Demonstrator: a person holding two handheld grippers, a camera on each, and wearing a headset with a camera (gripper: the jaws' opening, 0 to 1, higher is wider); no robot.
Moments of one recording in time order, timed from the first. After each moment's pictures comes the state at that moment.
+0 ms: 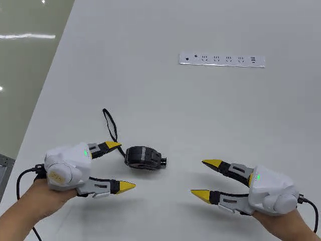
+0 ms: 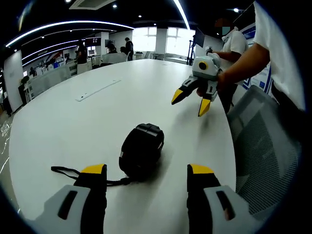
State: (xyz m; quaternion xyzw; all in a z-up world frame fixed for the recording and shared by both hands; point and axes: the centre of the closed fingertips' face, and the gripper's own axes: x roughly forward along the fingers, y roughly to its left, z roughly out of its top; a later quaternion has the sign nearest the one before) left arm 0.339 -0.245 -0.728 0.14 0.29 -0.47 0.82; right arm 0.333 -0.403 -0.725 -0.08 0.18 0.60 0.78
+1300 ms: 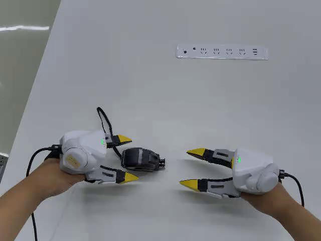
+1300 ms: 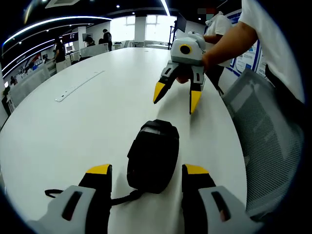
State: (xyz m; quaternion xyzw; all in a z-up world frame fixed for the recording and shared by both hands) left arm 0.363 -0.263 -0.756 0.19 0.32 -0.53 0.76; right arm 0.355 -0.367 -0.742 -0.10 0.18 0.65 0.73
